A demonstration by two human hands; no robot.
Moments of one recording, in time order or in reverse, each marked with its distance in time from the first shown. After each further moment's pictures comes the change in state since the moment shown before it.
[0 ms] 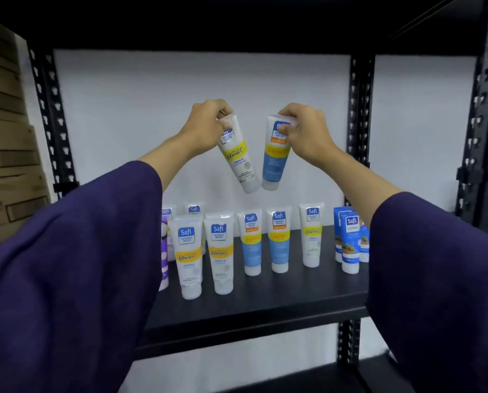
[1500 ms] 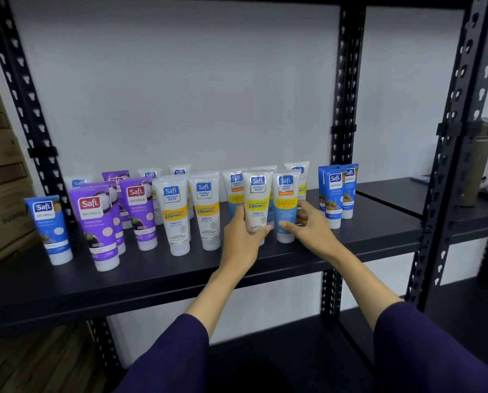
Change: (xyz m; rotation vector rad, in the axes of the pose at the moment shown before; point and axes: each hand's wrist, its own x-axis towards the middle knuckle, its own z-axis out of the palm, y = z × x) left_hand -0.228 0.004 0.167 -0.540 -0.035 -0.358; right_hand -0.223 0.110 0.044 0.417 -0.276 0.398
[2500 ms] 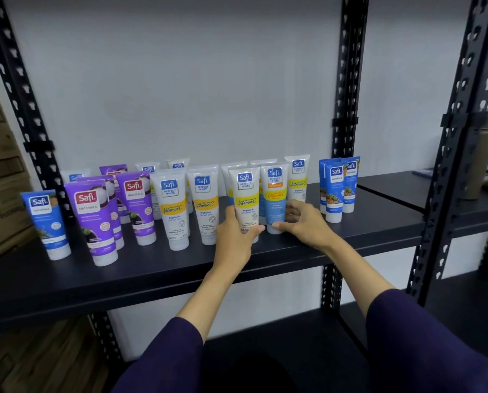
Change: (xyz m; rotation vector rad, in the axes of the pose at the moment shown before) left_hand -0.003 -0.009 -0.006 0.091 0.010 -0.084; right_hand 0.009 0.002 0.005 -0.113 -0.101 0.097
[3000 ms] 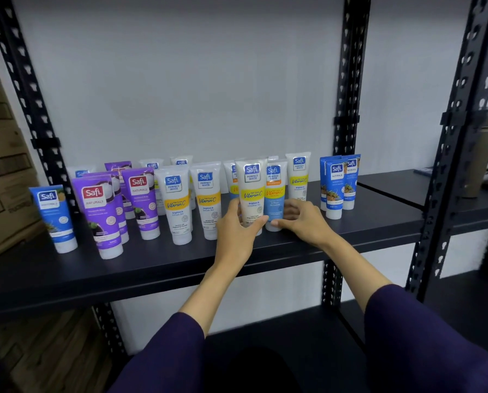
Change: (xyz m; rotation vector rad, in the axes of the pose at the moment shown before) left_hand -0.008 0.004 -0.003 -0.123 0.052 0.072; right_hand -0.007 -0.006 0.003 -0.027 -0.003 -0.022
